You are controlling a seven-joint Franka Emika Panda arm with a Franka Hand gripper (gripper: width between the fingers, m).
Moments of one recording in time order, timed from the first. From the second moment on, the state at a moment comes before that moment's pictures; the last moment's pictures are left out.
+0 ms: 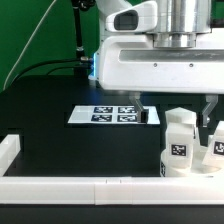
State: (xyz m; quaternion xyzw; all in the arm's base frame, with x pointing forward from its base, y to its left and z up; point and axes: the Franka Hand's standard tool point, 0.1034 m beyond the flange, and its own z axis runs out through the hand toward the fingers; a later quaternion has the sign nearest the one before) arm 0.635 0.045 0.099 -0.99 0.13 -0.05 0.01
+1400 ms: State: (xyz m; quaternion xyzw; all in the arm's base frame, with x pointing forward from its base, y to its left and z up) arm 0.641 0.052 0.078 -0.97 0.25 0.00 0.01
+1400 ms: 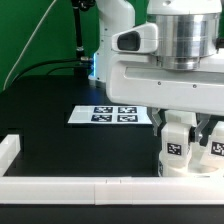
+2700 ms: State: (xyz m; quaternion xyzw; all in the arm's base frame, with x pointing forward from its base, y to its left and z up) arm 0.640 0.092 0.074 -0.54 0.84 -0.01 0.07
